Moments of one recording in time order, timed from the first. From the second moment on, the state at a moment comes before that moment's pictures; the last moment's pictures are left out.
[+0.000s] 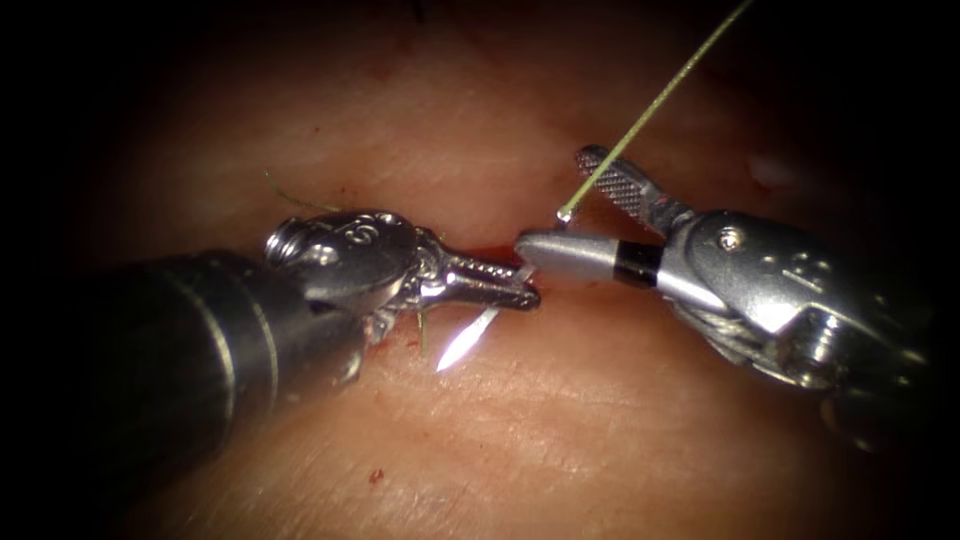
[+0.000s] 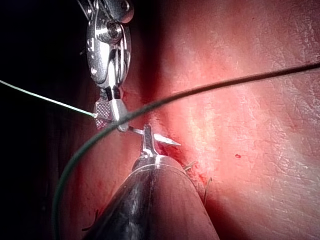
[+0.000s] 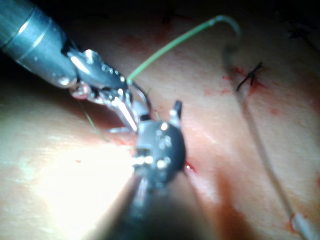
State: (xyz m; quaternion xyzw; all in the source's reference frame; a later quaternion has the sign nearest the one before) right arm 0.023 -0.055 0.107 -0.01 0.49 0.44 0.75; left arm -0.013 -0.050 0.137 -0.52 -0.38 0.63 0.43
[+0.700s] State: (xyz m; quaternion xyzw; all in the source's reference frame) right arm 0.025 -0.056 0.107 -0.03 0.47 0.44 0.76; left arm -0.013 -0.050 0.137 -0.53 -0.38 0.63 0.43
